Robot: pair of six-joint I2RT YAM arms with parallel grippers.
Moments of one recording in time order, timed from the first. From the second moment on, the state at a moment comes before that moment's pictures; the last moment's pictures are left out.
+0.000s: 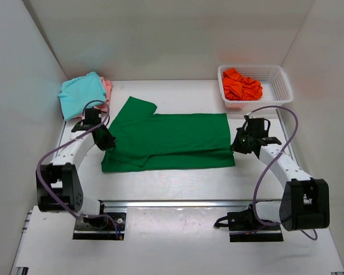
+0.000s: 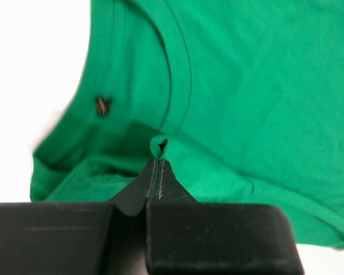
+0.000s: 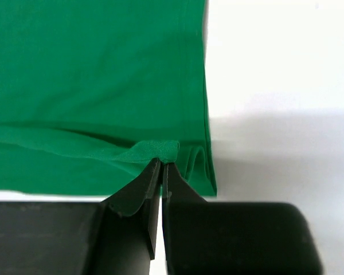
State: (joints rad) left arm 0.01 1.44 0.95 -0.58 0.04 -0.63; right arm 0.07 1.27 0.76 -0.39 -0.15 0.32
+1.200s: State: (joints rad) left arm -0.04 0.71 0.76 -0.98 0.09 -0.77; right arm 0.03 0.81 0.71 -0.95 -0.23 0.36
